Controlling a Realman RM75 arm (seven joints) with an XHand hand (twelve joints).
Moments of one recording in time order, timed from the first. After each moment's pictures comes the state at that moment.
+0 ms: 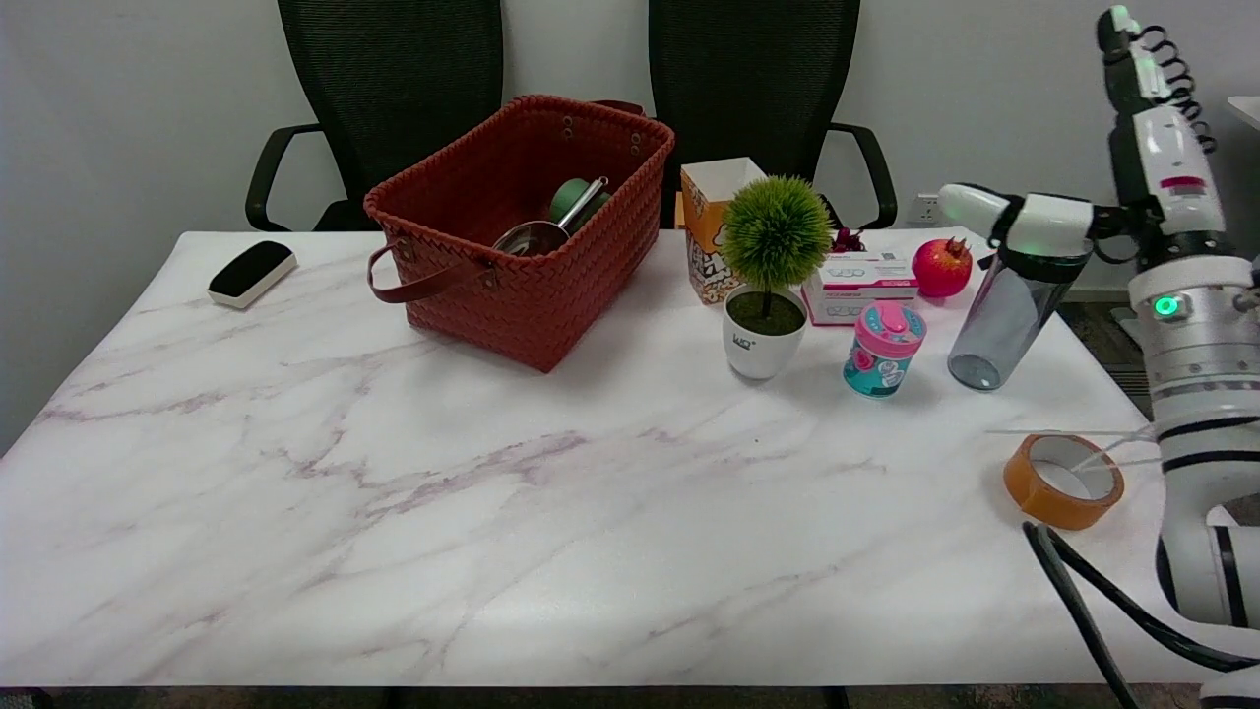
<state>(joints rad) -0.17 -1.43 -0.85 1.86 2.75 -0.35 -1.75</state>
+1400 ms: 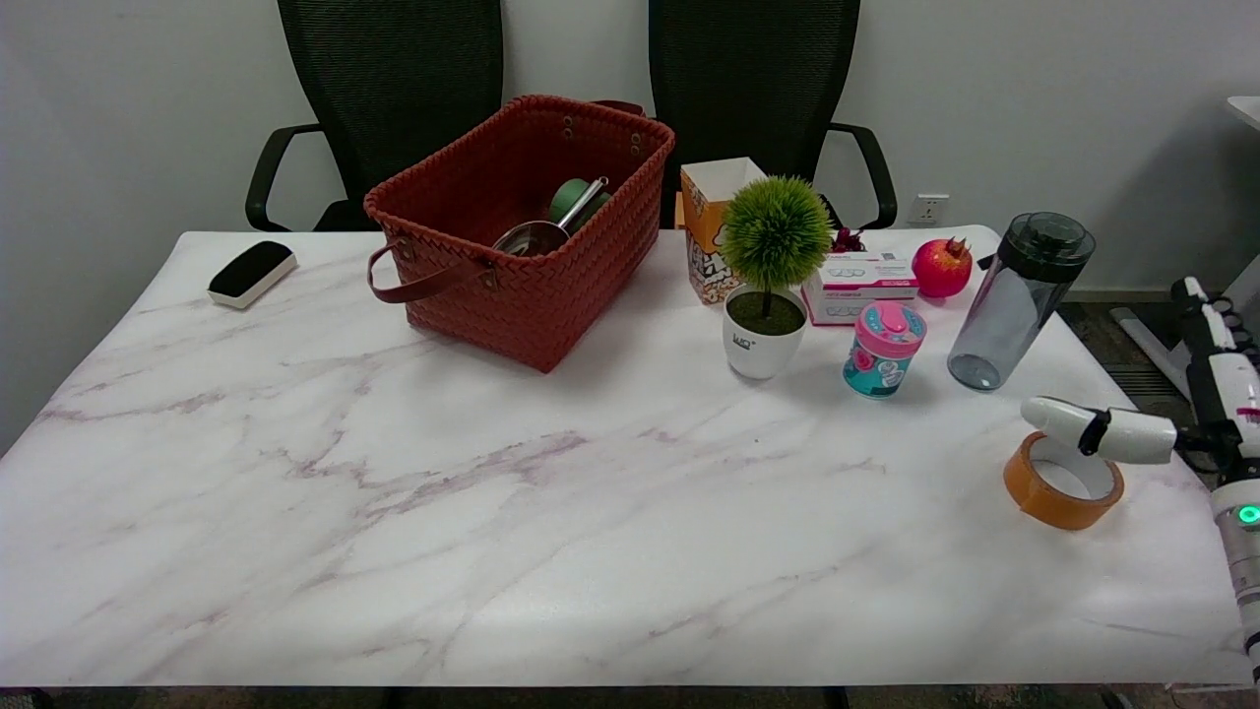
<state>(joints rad) -0.41 -1.59 -0.60 1.62 2.75 -0.49 -1.64</state>
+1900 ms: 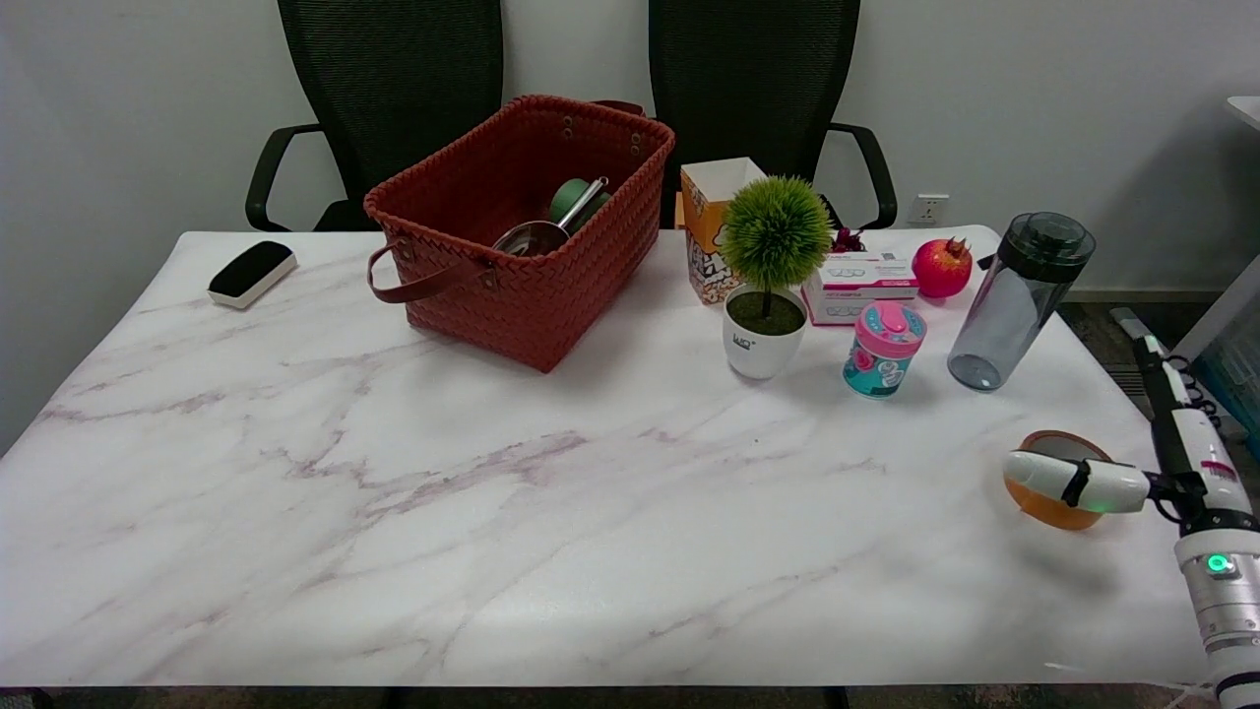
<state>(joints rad) -0.41 -1.60 -0.61 1.44 2.75 -0.61 -1.58</state>
